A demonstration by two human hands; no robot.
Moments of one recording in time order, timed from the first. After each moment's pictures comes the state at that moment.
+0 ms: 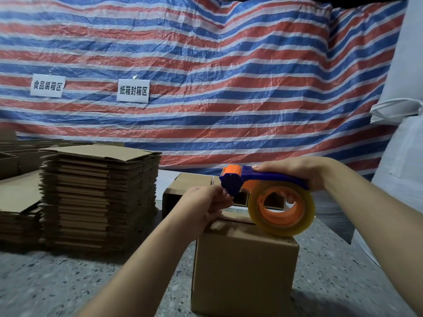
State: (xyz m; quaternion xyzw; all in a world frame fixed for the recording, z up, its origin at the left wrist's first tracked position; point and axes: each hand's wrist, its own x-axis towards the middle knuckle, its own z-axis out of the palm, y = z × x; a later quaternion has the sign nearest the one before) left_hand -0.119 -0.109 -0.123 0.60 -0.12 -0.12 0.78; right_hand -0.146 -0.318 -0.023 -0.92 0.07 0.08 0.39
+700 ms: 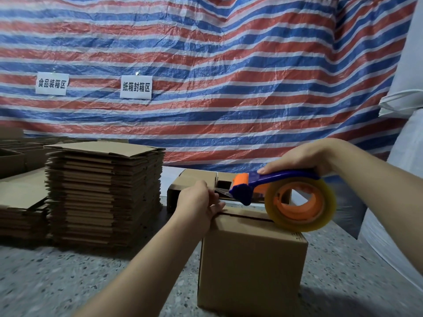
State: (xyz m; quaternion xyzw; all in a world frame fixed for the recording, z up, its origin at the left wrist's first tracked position) left_hand -0.101 -0.113 -0.128 0.50 0.06 -0.04 0.87; right_hand -0.136 -0.317 -0.004 -0.95 0.12 0.14 0.25
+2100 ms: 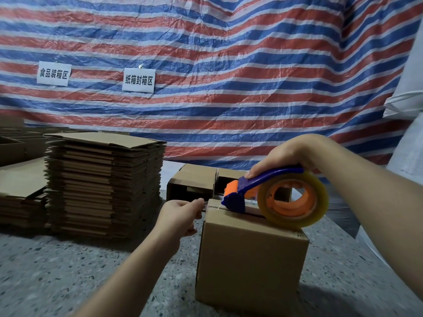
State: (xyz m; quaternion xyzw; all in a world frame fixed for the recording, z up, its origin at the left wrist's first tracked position) left_hand -0.093 -0.074 -0.188 0.70 -0.03 0.04 0.71; right_hand -0.119 -0.282 -0.005 -0.97 0.13 0.16 0.15
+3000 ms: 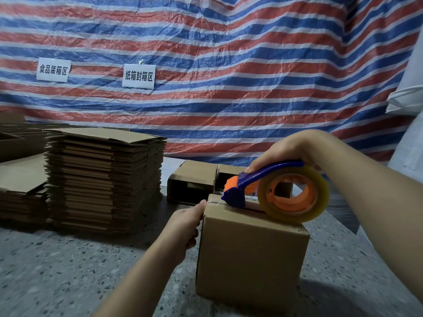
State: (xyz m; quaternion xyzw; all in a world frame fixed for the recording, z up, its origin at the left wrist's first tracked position) left_hand -0.089 -0.082 -0.215 0.67 -0.01 -0.10 0.74; right_hand -0.127 -0.278 -0.006 -0.96 0.13 0.16 0.18
